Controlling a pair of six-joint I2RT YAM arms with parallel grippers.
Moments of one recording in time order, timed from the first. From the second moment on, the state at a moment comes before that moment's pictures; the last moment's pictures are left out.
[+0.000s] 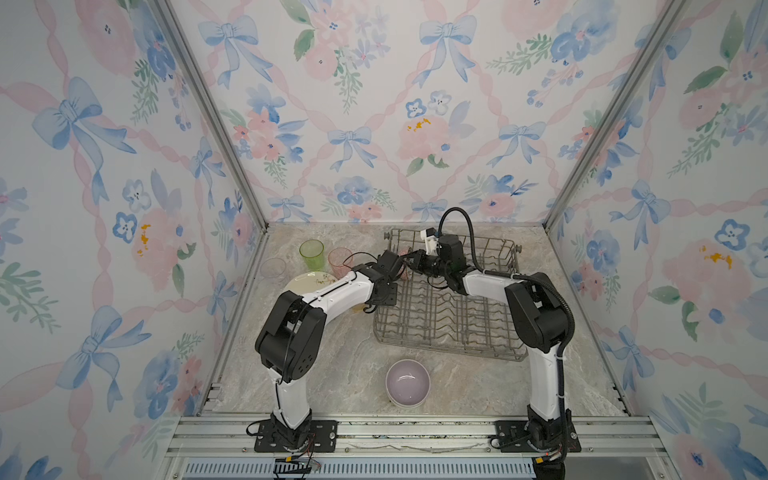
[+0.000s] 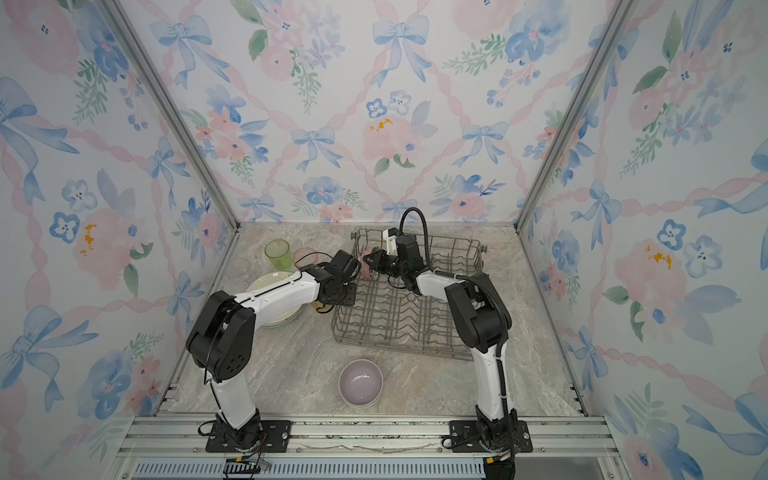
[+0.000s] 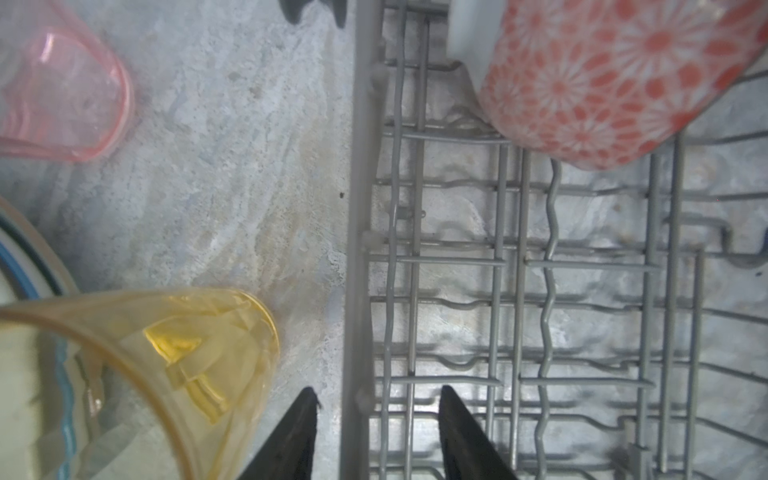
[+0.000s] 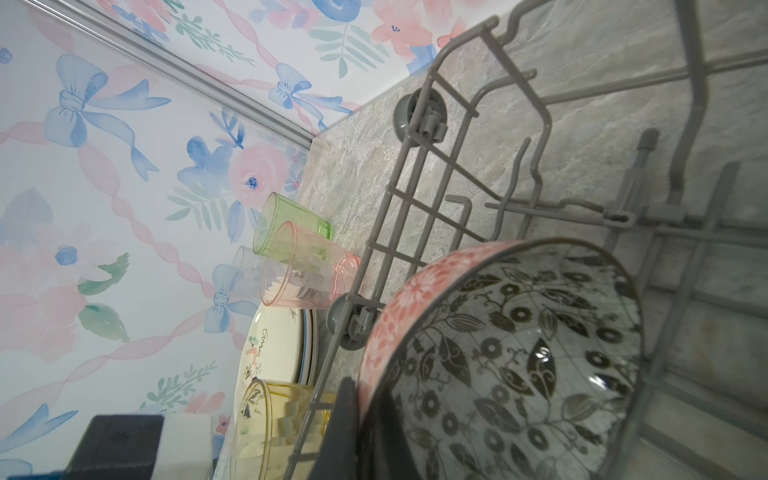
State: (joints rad) left arm -0.59 1.85 1.32 -0.63 -0.19 -0.46; right arm 0.46 2.12 1.38 0.34 -0.50 0.78
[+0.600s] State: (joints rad) left arm -0.60 1.80 1.32 -0.63 -0.27 -0.47; right arm 0.46 2.02 1.43 0.06 -0.42 0.62
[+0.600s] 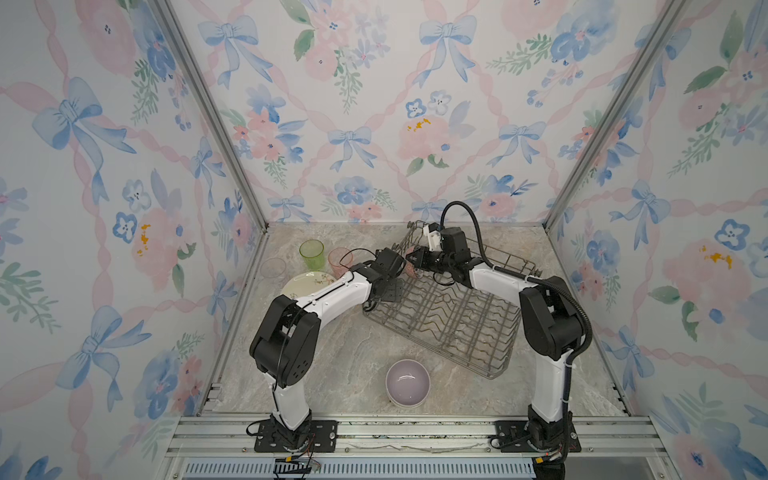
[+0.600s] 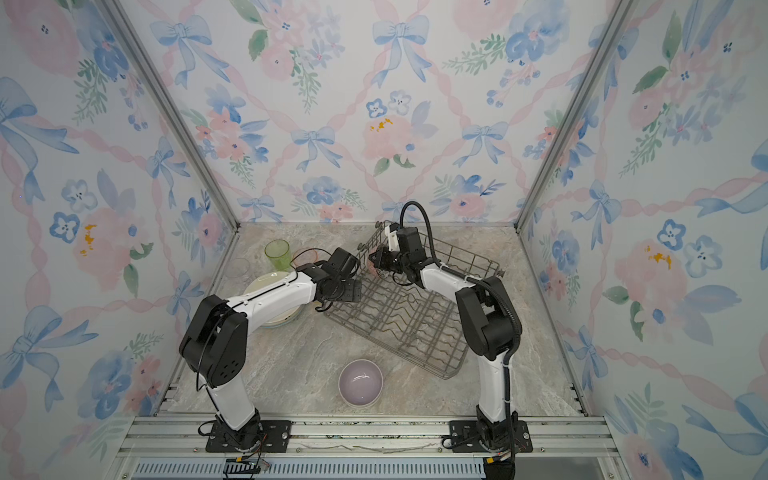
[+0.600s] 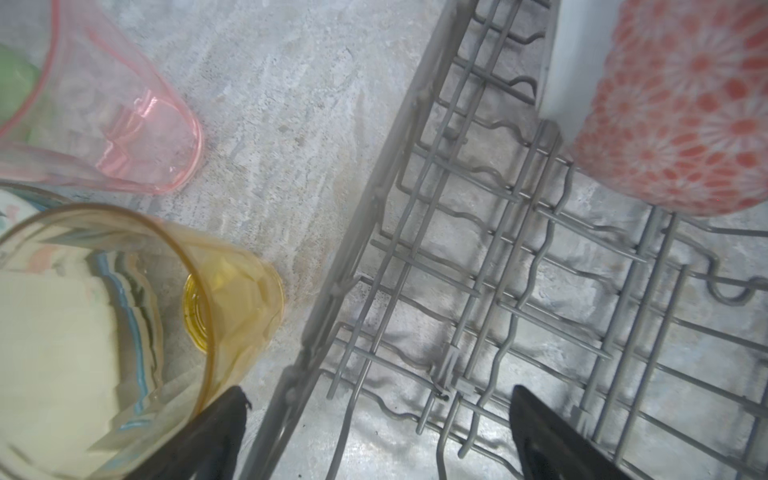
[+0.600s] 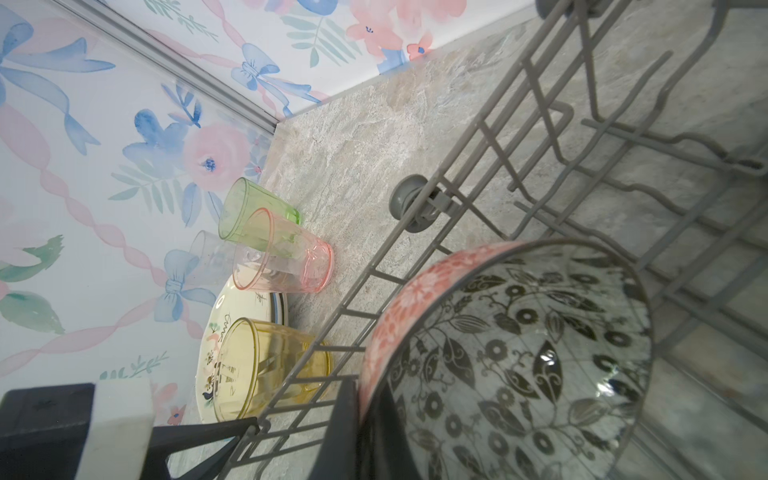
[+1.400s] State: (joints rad) left arm -0.63 1.71 1.32 -0.63 -0.29 -0.47; right arm 0.45 1.87 1.43 -0.08 -0.36 0.52
